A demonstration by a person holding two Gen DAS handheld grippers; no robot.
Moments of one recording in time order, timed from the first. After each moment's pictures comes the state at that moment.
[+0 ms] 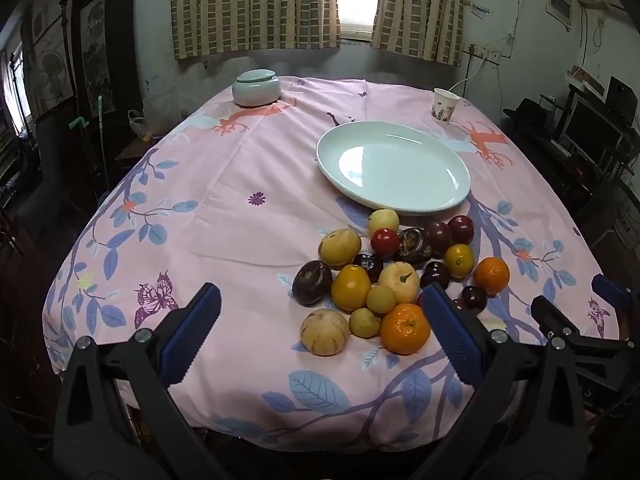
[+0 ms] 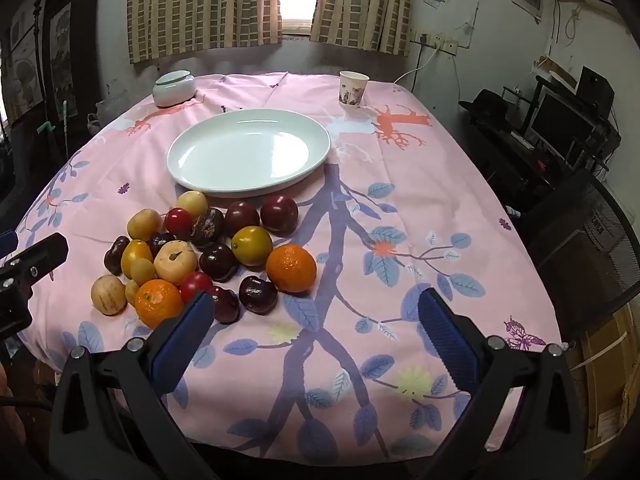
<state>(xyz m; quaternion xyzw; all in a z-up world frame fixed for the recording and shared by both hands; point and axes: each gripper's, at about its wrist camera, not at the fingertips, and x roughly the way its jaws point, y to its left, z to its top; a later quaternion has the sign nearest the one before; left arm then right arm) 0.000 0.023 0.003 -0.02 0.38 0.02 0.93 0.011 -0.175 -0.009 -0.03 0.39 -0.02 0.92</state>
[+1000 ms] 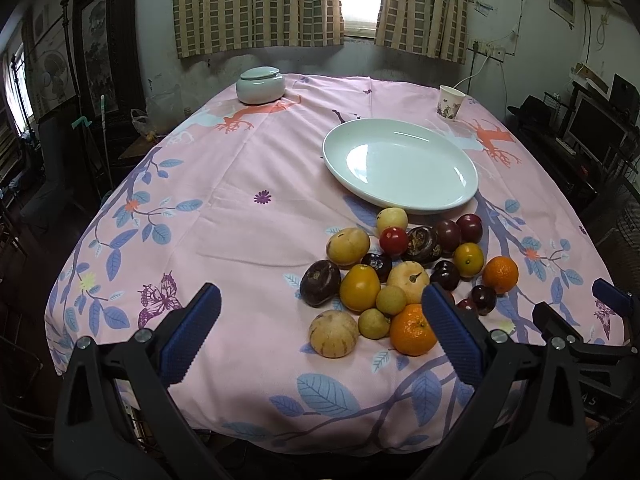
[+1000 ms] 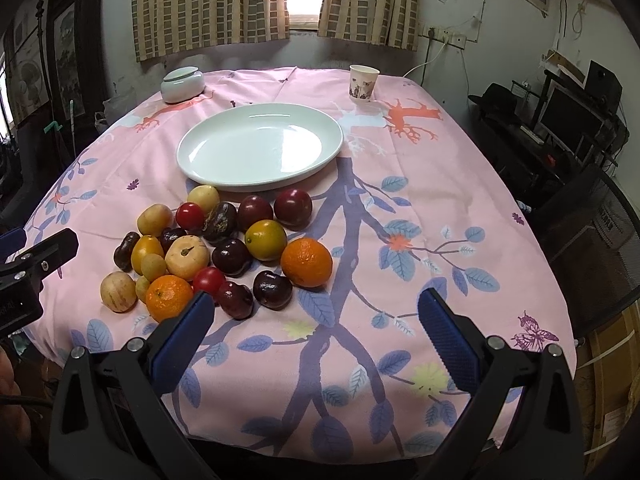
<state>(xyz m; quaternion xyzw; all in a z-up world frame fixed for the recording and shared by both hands) 0.004 0.027 0.001 -0.02 0.38 0.03 0.92 0.012 -0.170 -0.014 -0.03 0.40 0.00 0.92</state>
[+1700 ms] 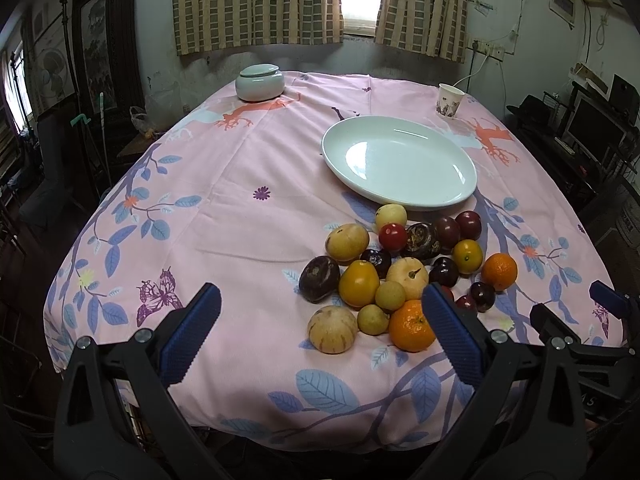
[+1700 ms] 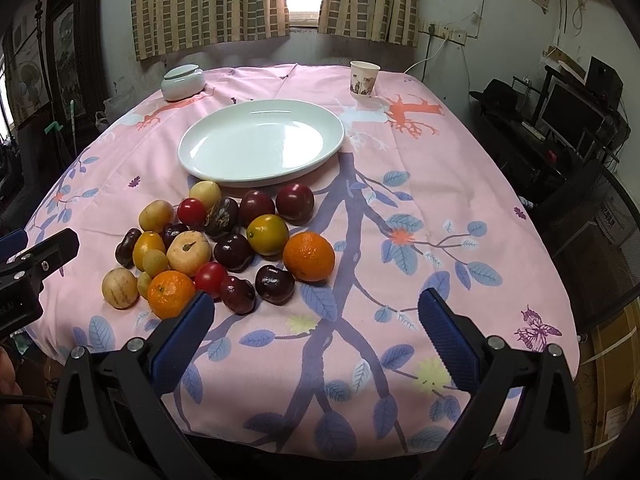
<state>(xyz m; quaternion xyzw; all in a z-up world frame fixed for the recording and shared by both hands) 0.003 0.025 -0.002 -0.02 0.39 0.02 0.92 0.009 -0.167 -0.019 -0.03 0.40 0.00 0.91</state>
